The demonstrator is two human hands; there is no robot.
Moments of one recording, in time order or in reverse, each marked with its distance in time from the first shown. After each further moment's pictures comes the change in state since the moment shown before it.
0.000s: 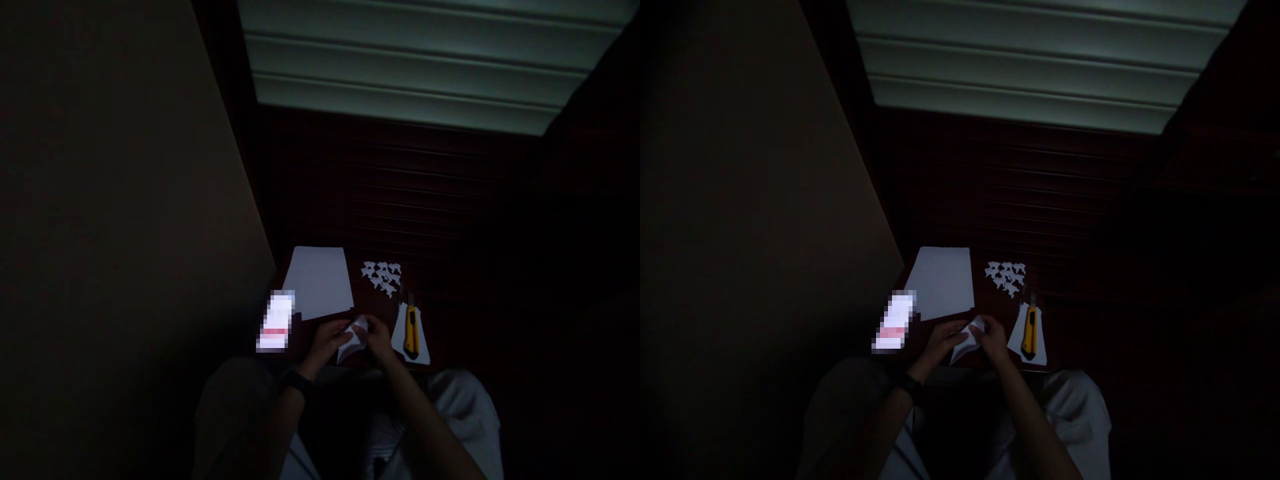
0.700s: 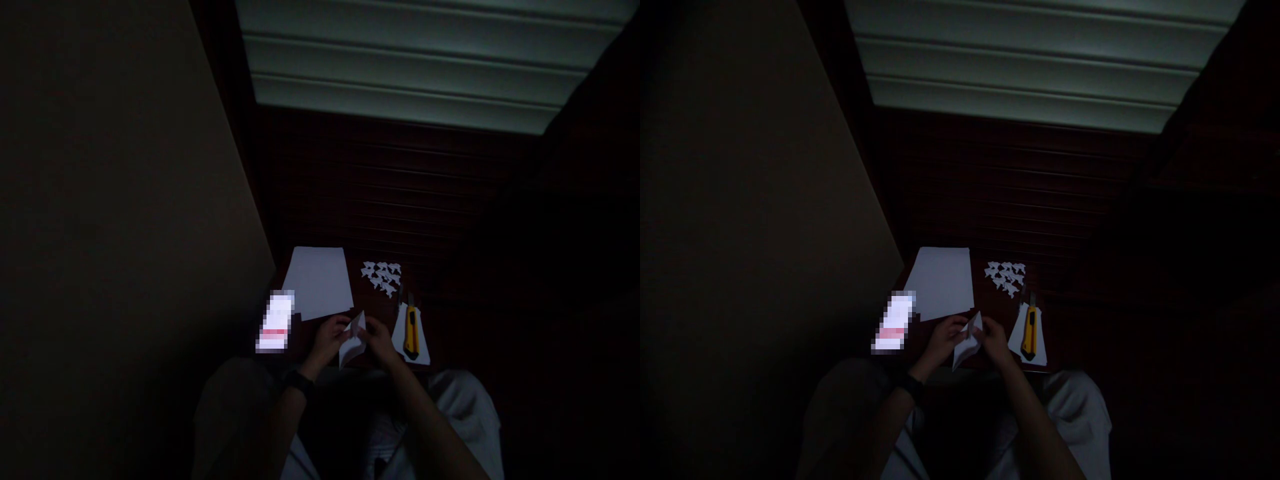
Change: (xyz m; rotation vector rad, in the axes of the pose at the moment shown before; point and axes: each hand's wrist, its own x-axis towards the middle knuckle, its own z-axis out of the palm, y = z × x) left_hand 0.003 0.000 0.005 0.029 0.027 0.026; right_hand -0.003 -0.011 -0.005 0.057 -0.122 0.004
